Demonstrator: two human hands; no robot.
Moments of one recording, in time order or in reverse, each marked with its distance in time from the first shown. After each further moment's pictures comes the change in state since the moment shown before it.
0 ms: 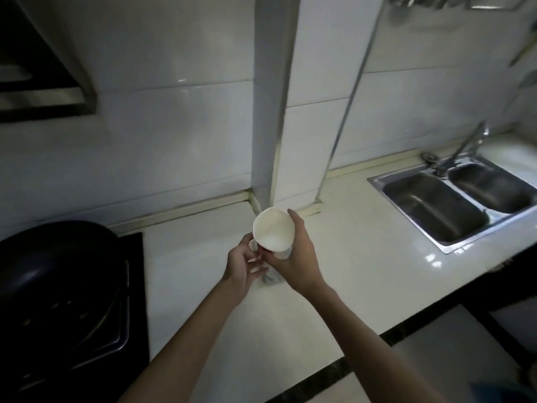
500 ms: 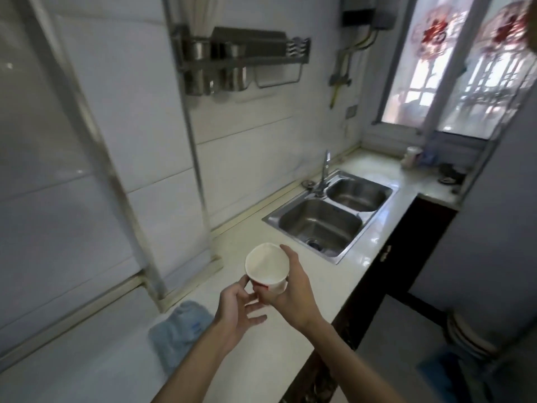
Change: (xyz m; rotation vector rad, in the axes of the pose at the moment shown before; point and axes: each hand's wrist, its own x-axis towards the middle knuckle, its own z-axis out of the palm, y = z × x) left_hand -0.020 -0.045 0.212 0.264 -0.362 -0.136; right_hand -0.033 0.065 -0.208 0.024 0.359 0.071
